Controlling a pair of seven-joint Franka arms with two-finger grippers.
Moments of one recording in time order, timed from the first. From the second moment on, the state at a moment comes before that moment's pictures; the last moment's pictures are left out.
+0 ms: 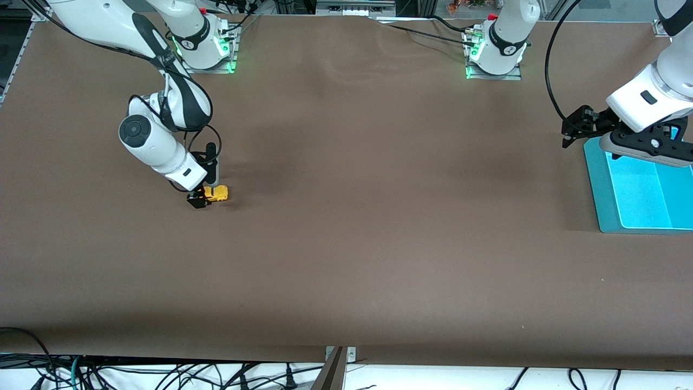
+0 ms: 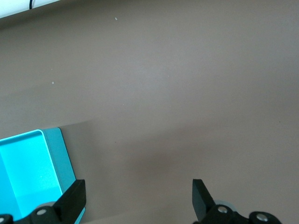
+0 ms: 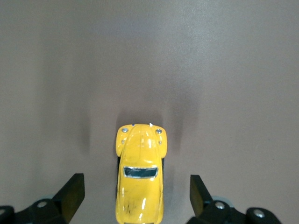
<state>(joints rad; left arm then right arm) -0.03 0.03 -0.07 -1.62 0.03 1.66 0.16 -0.06 0.37 0.23 -2.29 -0.08 2.71 -1.51</state>
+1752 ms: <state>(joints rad) -0.04 0.05 -0.11 -1.62 0.03 1.63 0.16 -0.08 0.42 0.29 -2.19 -0.13 2.59 -1.39</state>
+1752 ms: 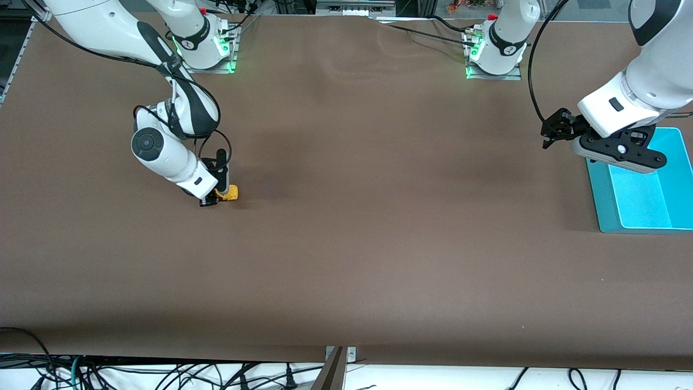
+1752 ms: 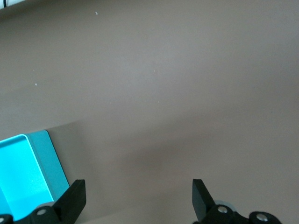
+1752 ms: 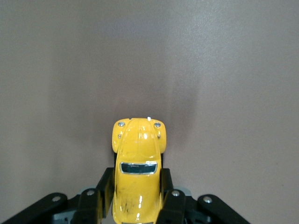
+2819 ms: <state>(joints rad) -0.04 0.05 -0.13 -1.61 0.03 1.58 0.16 -0.36 0.40 0.22 -2.22 -0.14 2.62 -1.72</state>
